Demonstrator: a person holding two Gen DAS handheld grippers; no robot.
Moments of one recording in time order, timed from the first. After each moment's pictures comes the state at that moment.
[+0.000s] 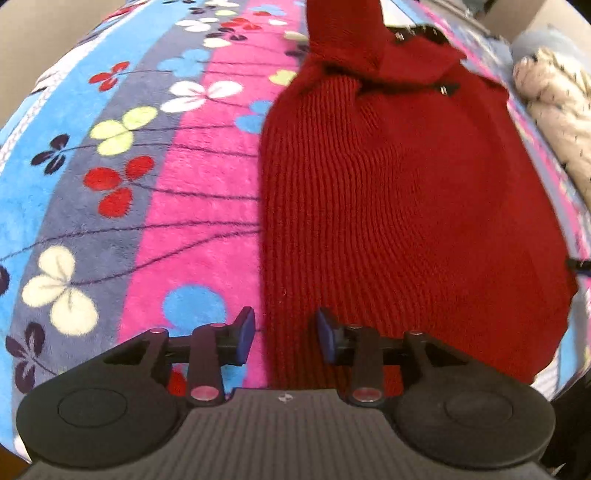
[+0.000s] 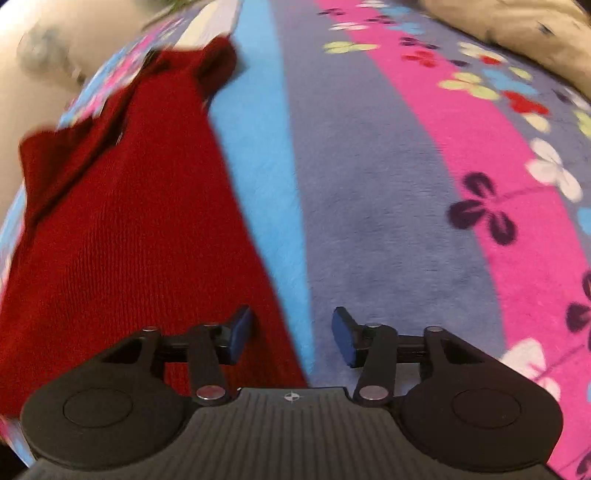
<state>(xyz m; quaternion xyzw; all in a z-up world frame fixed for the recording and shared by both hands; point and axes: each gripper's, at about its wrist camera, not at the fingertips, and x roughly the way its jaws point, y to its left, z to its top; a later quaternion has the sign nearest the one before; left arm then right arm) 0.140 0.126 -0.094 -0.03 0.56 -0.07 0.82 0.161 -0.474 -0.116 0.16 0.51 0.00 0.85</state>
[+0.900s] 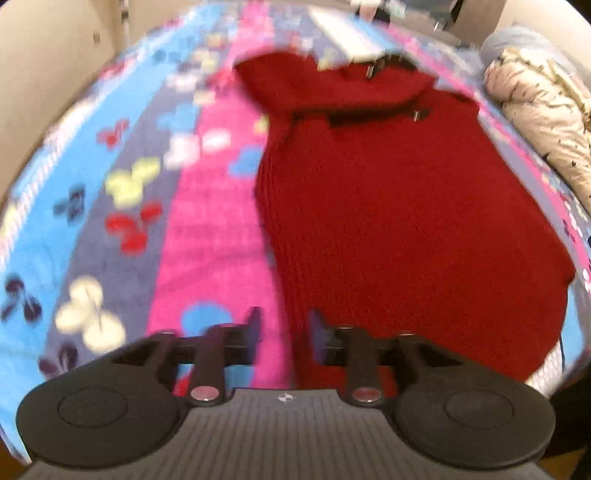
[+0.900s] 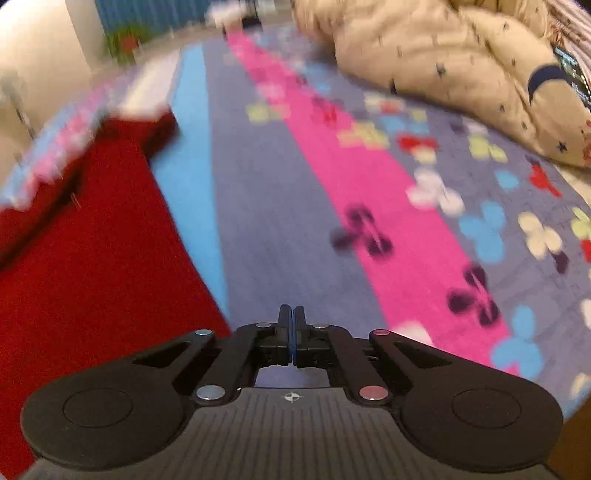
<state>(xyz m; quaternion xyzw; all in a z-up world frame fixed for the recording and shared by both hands) 0.102 0.127 -0.054 0.00 0.48 -0.09 0.87 0.100 -0.502 -0.062 0.17 0.41 -0.13 0.89</state>
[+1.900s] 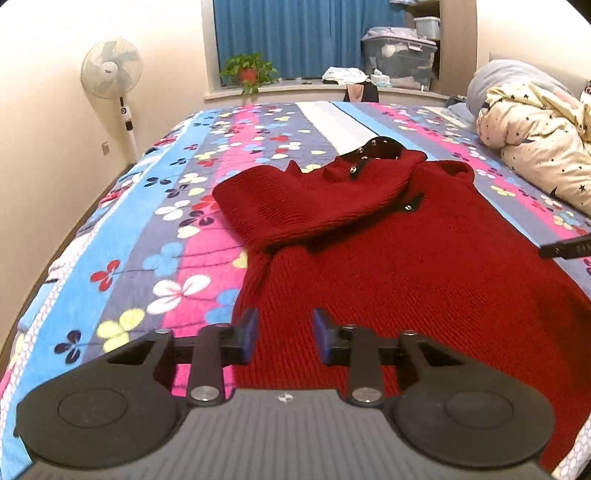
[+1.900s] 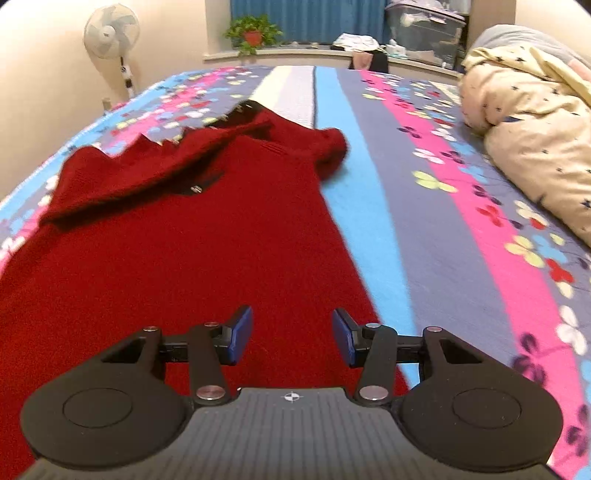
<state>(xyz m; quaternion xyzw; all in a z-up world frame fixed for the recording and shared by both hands) 0.146 0.052 -0.027 0.07 0.34 -0.06 0.94 0.189 -0.362 -0.054 0.03 0.39 0.01 0.92</state>
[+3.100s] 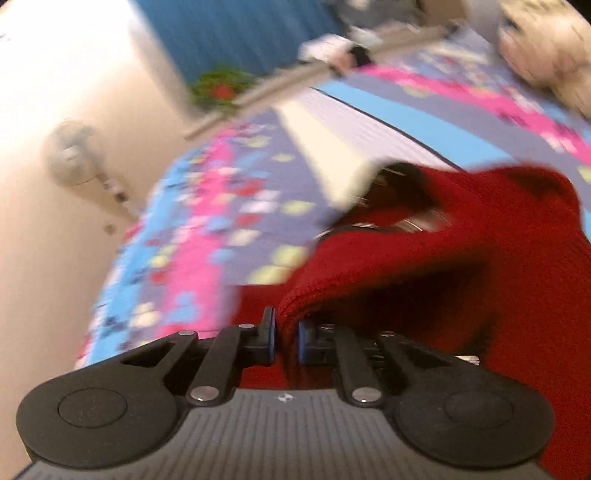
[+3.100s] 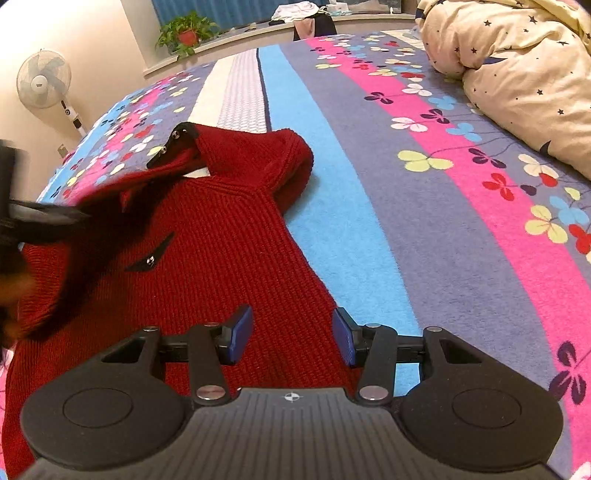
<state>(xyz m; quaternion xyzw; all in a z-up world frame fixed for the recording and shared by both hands) 0.444 -0.109 -0.045 0.24 0.32 0.01 0.92 0.288 -0.398 -0.060 0.16 0.42 -0.05 0.89</state>
